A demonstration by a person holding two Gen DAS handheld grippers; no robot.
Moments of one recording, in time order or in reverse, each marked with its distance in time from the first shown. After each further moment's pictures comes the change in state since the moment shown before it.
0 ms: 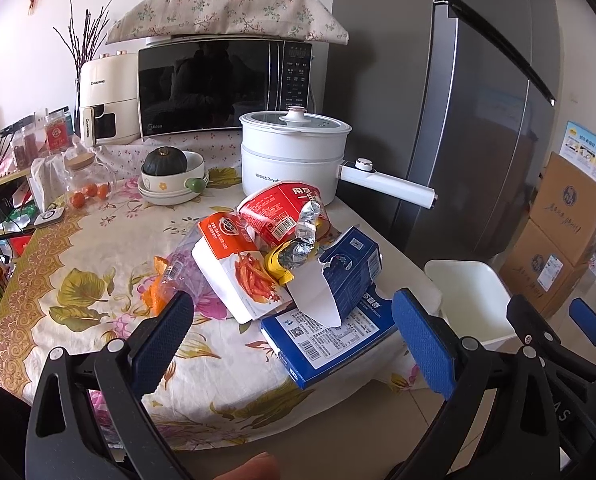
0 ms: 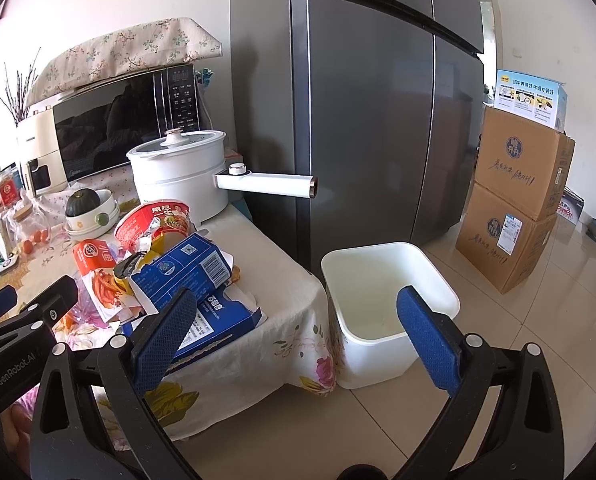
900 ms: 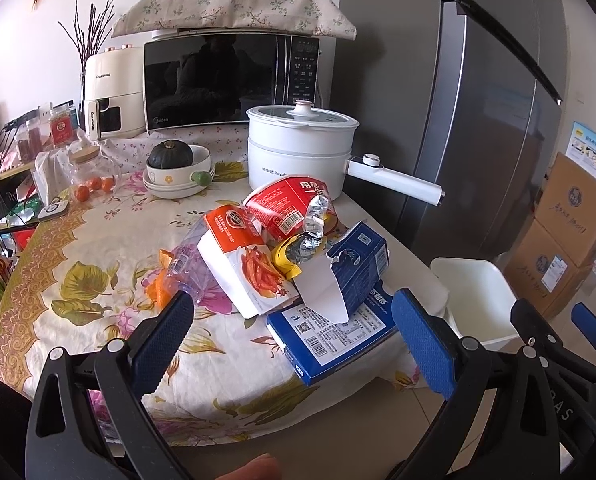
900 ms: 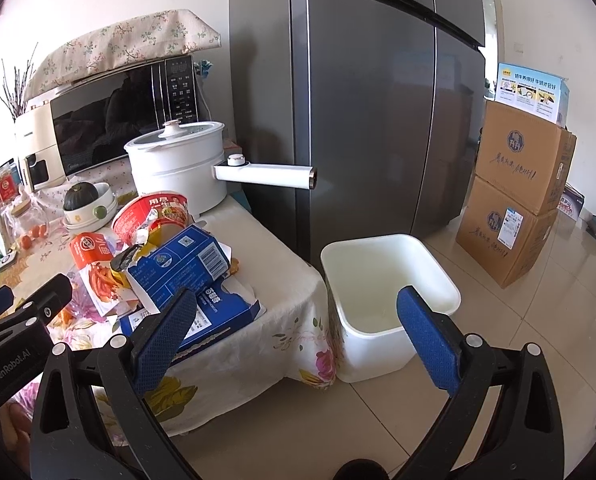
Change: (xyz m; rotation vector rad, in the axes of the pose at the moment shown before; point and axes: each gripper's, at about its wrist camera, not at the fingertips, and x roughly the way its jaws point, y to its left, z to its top) left arm 0.004 0.004 -0.002 -0.013 0.023 0.020; right arm 0.006 0.000 0.000 0.000 0.045 0.000
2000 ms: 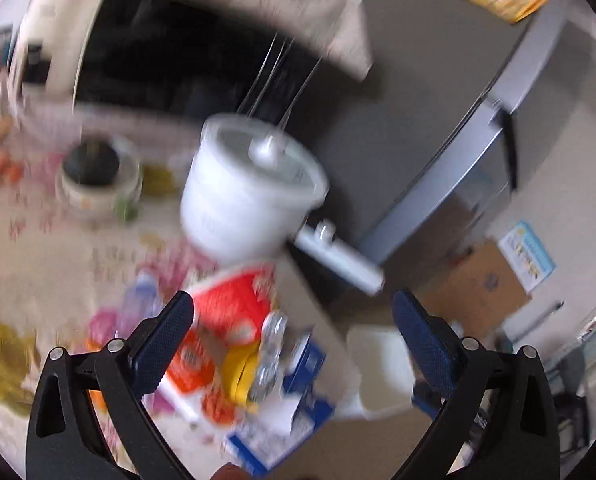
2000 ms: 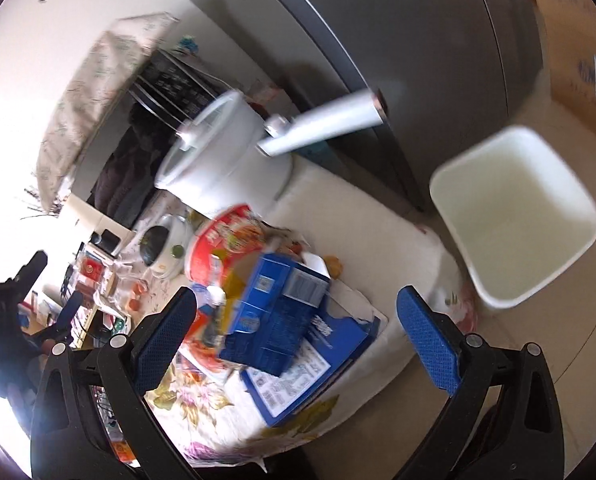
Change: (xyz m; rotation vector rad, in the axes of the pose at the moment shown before) left arm 0.090 0.092 0.153 -0.263 0.211 -0.382; right arm 0.132 -0.024 0.057 0.454 0.449 0.409
